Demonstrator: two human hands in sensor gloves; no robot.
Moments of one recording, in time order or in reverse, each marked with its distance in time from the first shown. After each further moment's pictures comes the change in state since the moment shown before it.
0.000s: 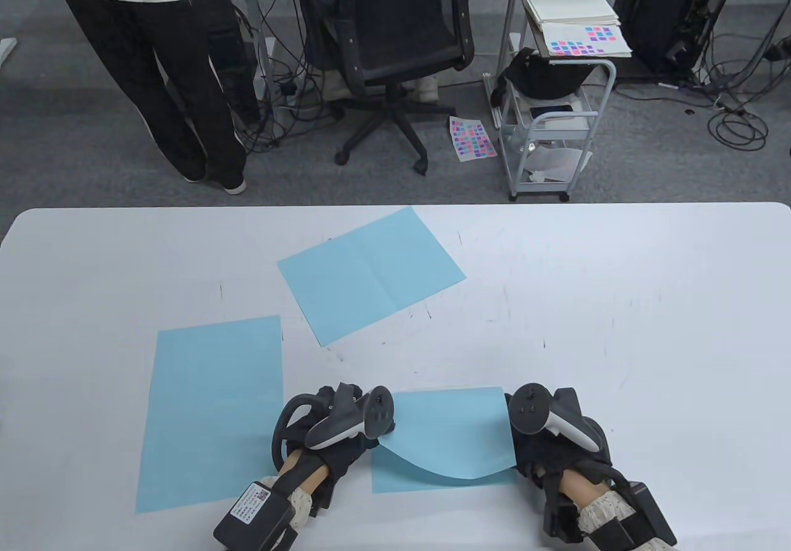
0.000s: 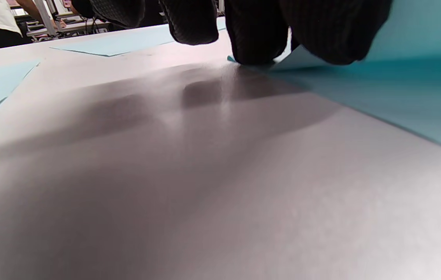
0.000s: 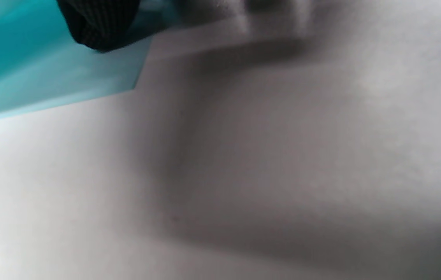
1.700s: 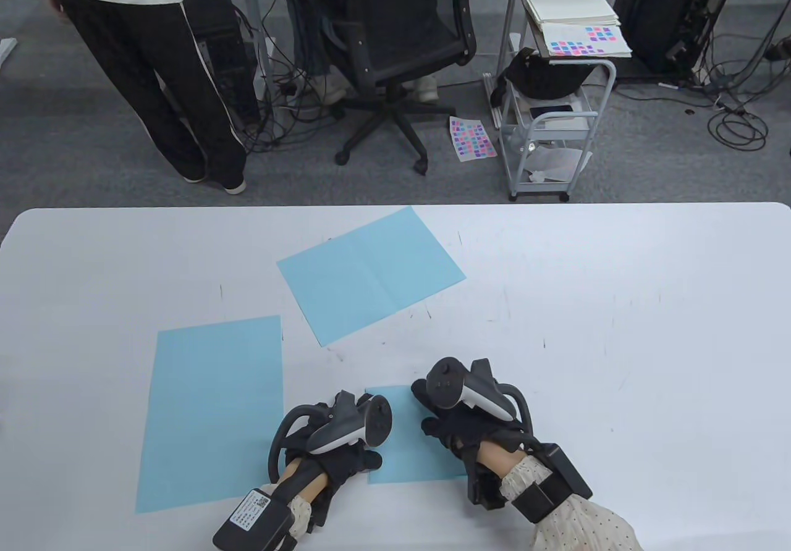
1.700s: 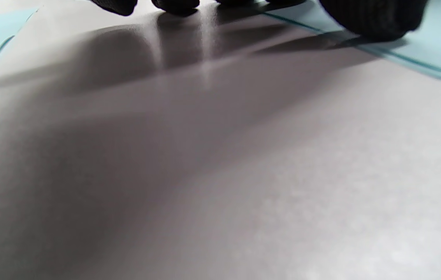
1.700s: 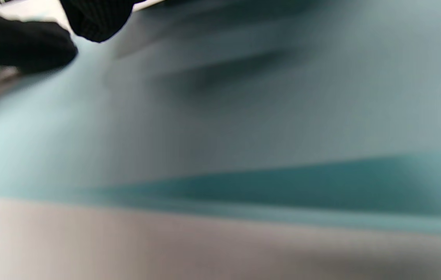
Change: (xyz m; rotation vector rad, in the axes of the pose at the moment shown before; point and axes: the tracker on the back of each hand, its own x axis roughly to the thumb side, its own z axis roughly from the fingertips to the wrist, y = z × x) left_hand 0.002 -0.016 0.004 -0.143 0.014 0.019; right_hand 0.112 -0.007 -0.034 -0.031 -0.073 0.127
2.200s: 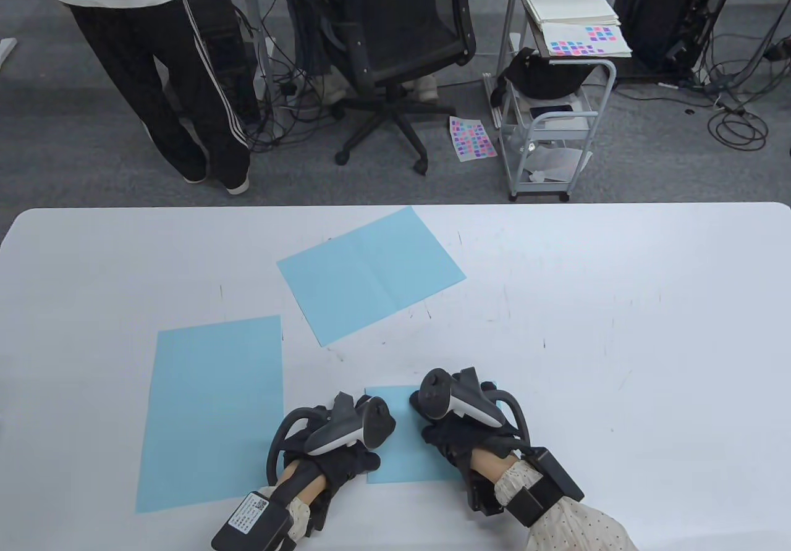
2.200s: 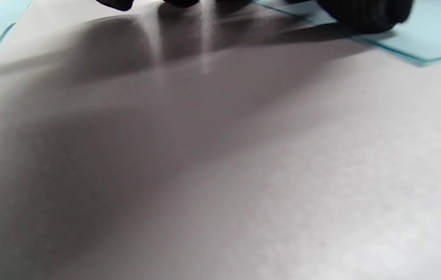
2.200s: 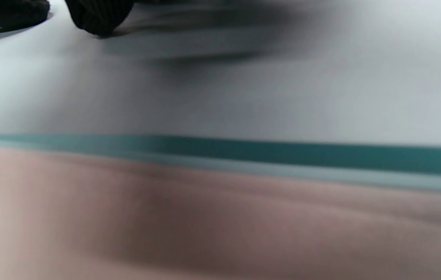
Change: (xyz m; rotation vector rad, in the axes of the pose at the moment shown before) left_hand -0.002 -0.003 0.001 -0.028 -0.003 0.010; right_hand 0.002 0.010 -0.004 -0.002 0.029 0.062
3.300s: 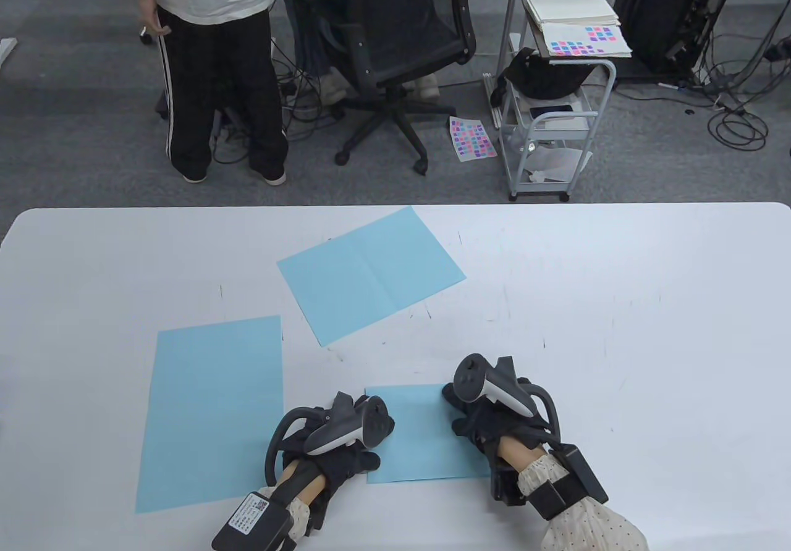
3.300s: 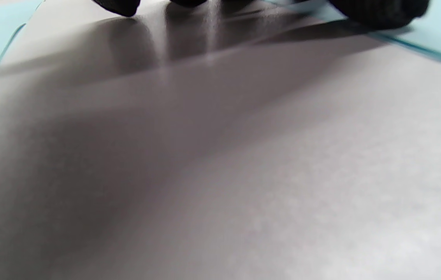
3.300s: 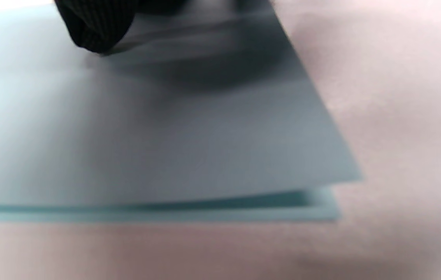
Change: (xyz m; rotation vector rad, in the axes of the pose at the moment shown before) left_hand -0.002 -0.001 0.000 0.000 0.022 -0.005; right_hand -0.050 -0.014 0.003 0.027 0.146 -0.093
